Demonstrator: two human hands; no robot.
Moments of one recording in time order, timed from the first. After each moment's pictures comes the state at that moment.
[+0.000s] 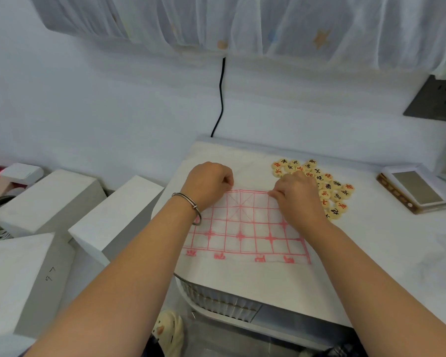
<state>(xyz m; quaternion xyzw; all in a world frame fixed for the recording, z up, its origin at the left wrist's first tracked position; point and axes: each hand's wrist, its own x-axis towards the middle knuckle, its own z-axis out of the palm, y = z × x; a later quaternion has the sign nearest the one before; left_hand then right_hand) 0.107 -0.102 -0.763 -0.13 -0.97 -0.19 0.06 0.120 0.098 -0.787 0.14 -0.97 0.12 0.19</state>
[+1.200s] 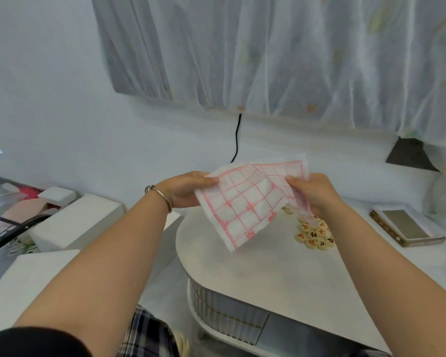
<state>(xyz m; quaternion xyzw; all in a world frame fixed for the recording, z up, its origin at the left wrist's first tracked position) 0.132 -0.182 -0.694 -0.12 -0.63 -0.72 -0.27 0.127 0.096 -0.677 -0.04 -0.78 0.63 0.00</state>
